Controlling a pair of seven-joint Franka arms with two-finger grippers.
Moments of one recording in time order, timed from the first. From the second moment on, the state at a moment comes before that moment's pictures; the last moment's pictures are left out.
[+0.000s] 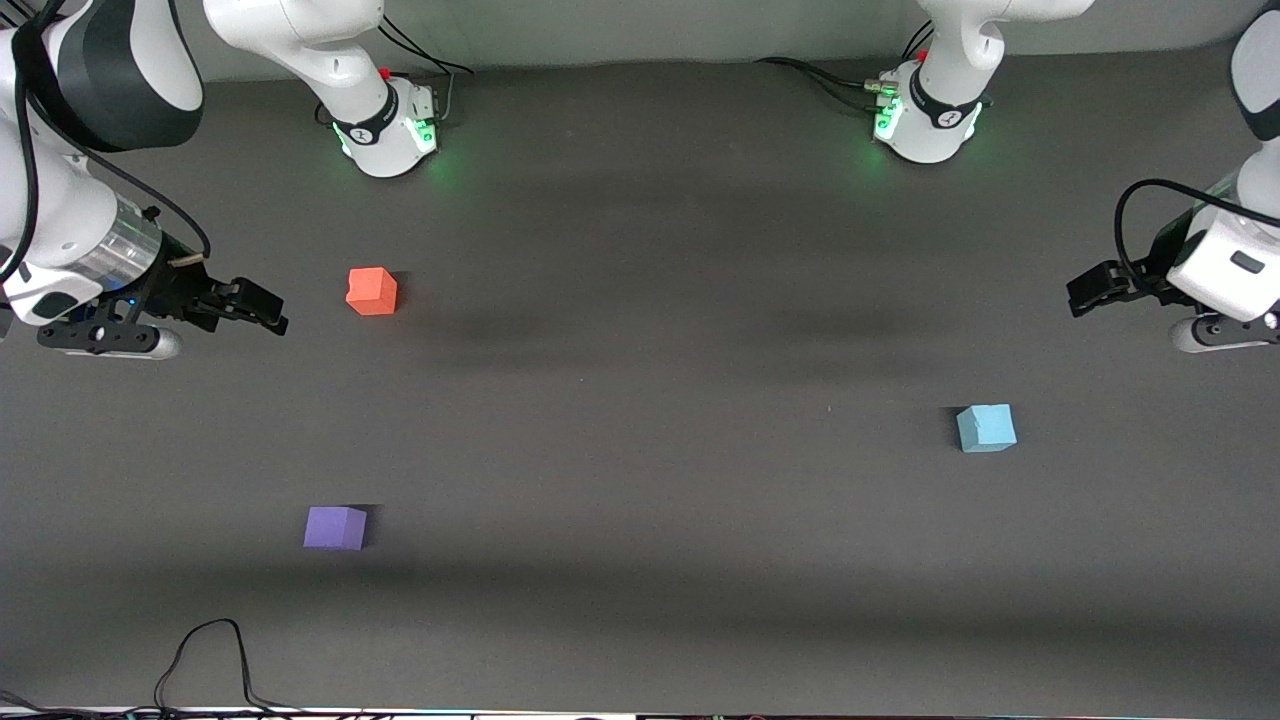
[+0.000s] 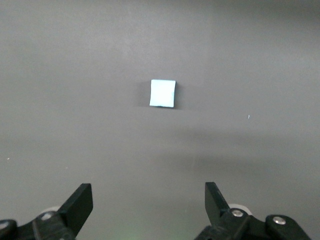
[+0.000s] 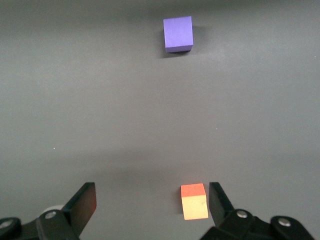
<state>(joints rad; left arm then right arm) -0.06 0.01 0.01 -1.70 0.05 1.63 -0.15 0.14 -0.07 -0.06 -1.91 0.05 1.85 0.18</state>
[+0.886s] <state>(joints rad) 0.04 0.04 -0.10 -1.64 0.04 1.53 -0.15 0.08 -0.16 -0.02 -1.92 0.03 1.78 0.16</state>
